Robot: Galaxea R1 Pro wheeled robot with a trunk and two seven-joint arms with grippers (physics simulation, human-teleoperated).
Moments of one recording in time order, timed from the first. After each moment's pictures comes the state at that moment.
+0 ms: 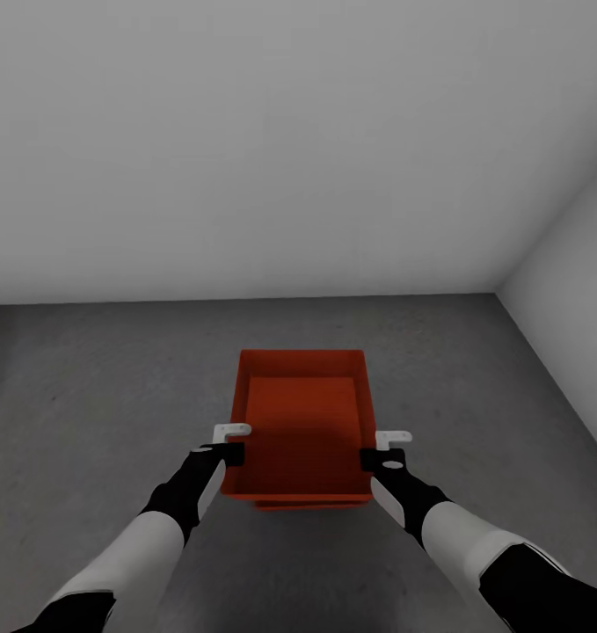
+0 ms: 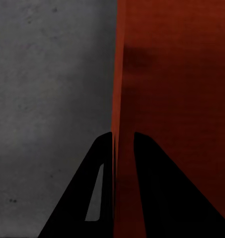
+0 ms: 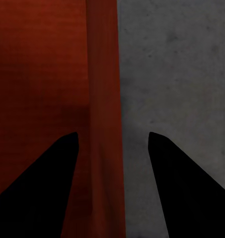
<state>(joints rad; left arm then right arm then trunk) -0.77 -0.14 0.08 -0.53 -0.06 0.35 0.11 -0.86 0.05 0.57 -0.24 -0.52 0.04 -0.33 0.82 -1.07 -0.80</state>
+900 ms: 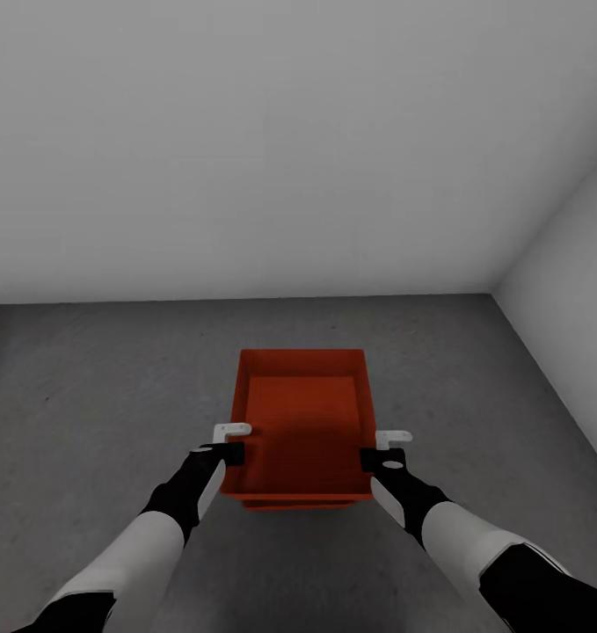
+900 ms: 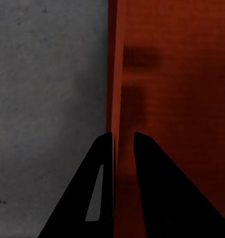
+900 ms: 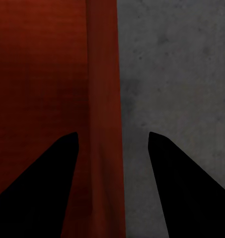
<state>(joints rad) -0.77 -0.14 0.09 -0.53 -0.06 0.35 0.11 -0.86 0.05 0.57 -0.24 -0.52 0.03 -0.33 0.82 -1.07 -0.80</state>
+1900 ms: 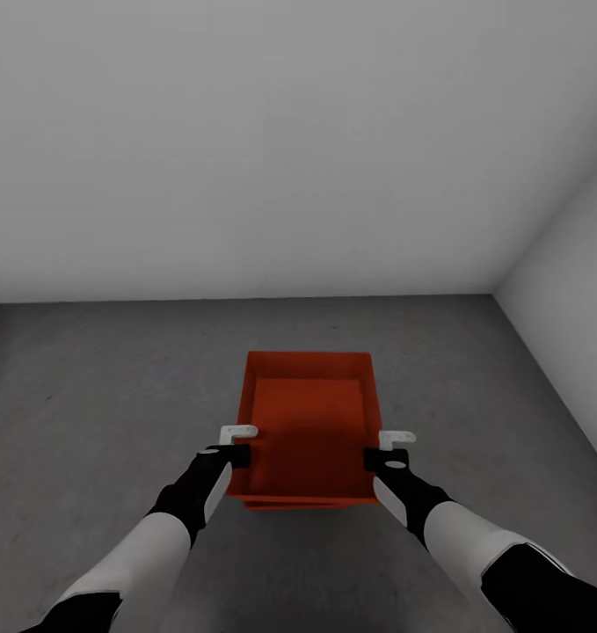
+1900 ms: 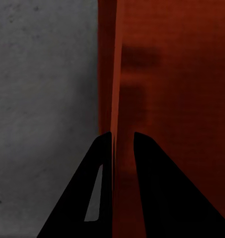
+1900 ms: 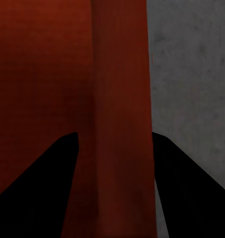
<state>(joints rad) -0.77 -0.17 0.09 -0.51 -0.08 0.34 0.11 -0.86 0.05 0.55 -0.23 -0.52 0.03 -0.34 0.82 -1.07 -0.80</state>
